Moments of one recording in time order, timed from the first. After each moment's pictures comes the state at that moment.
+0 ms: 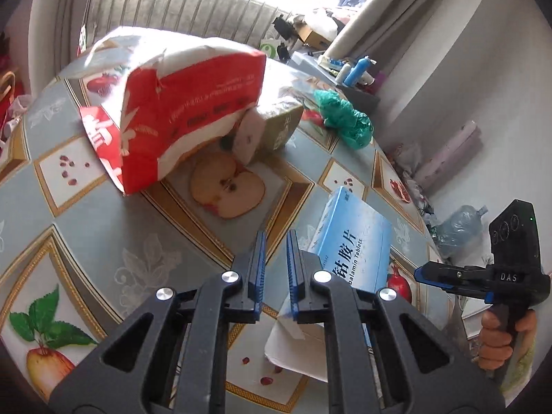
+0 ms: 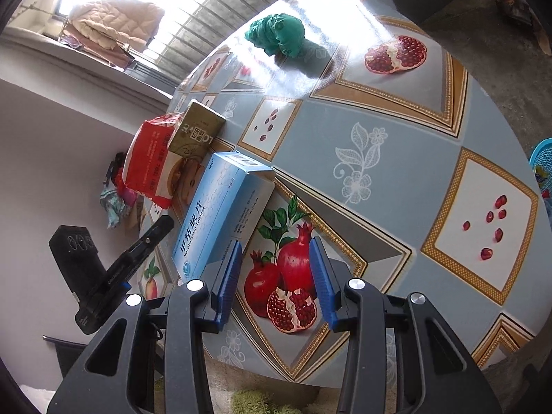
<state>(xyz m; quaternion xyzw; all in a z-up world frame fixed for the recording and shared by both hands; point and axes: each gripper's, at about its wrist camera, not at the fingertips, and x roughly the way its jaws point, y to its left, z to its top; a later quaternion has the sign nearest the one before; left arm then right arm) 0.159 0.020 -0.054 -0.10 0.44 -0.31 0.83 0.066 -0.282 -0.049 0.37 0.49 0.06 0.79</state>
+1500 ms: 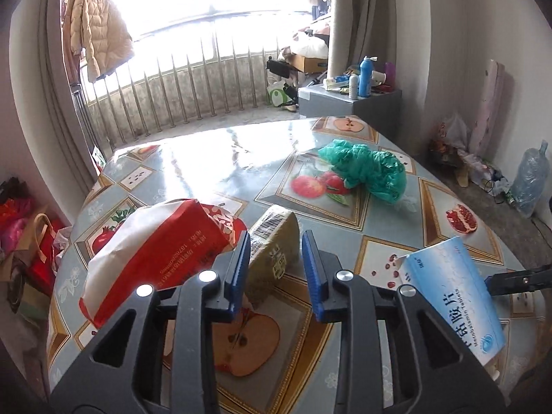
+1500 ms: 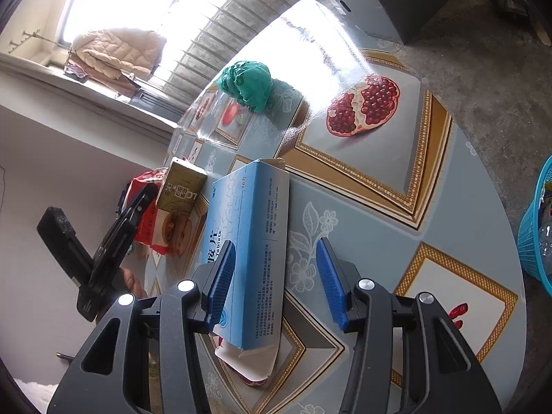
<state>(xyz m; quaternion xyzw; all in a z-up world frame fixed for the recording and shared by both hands) 0.212 -0.067 -0.016 0.12 0.31 -0.23 0.91 0.091 -0.343 -0.067 0.41 0.44 0.06 0.80</state>
